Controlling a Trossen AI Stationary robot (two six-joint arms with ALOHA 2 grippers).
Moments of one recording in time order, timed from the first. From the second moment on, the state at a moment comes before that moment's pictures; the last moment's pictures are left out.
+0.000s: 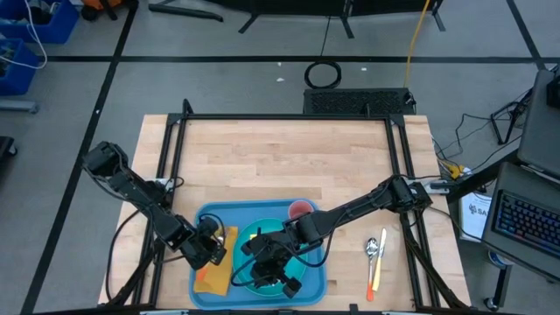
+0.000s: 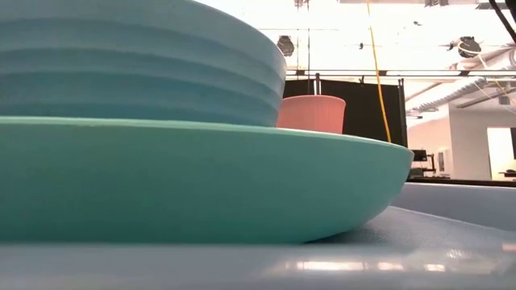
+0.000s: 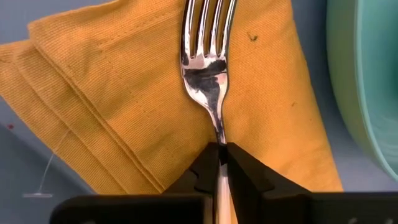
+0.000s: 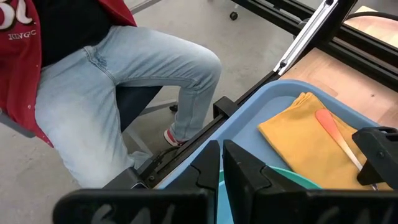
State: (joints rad) left arm -0.78 1.47 0.63 -0.40 -0.15 -1.78; right arm 0.39 2.20 2.08 -0.58 -0.39 -0.25
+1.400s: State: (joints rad) left arm -0.94 1.47 0.63 -0.48 -0.37 -2.00; right arm 0.39 2.20 2.08 -0.58 -0.39 -0.25
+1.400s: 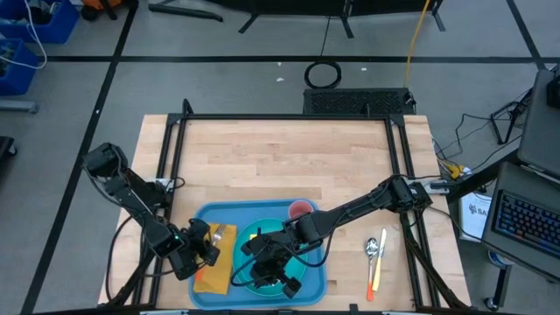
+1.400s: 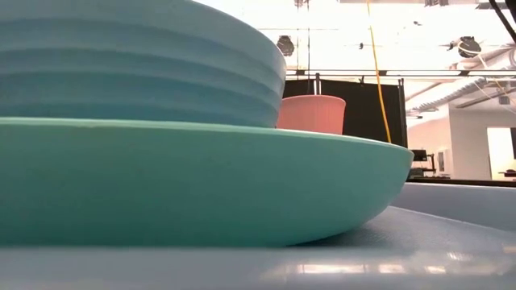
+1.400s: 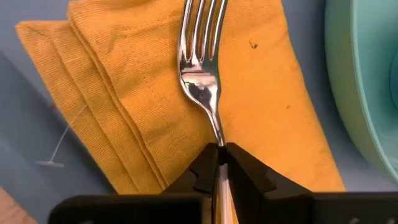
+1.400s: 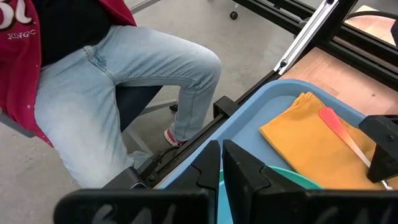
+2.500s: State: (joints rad) left arm -1.07 1.47 0.63 -0.47 -0.61 -2.25; right arm 0.39 2.20 2.08 -0.58 -0.39 -0.25
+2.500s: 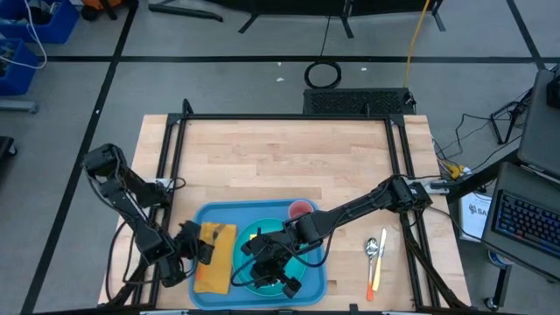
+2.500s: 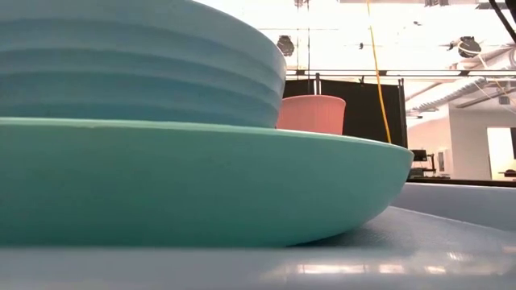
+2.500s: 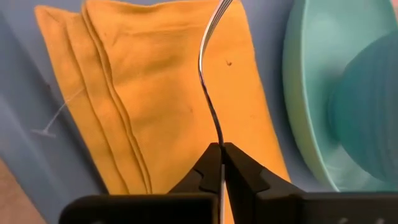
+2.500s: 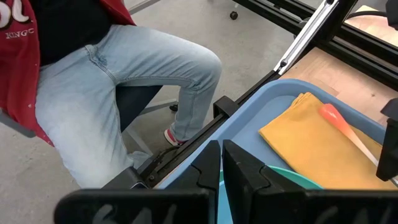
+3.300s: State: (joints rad) left arm -1.13 1.47 0.63 -0.50 -0.66 -2.44; right arm 0.39 2.20 2.08 -0.58 -0.39 -0.27
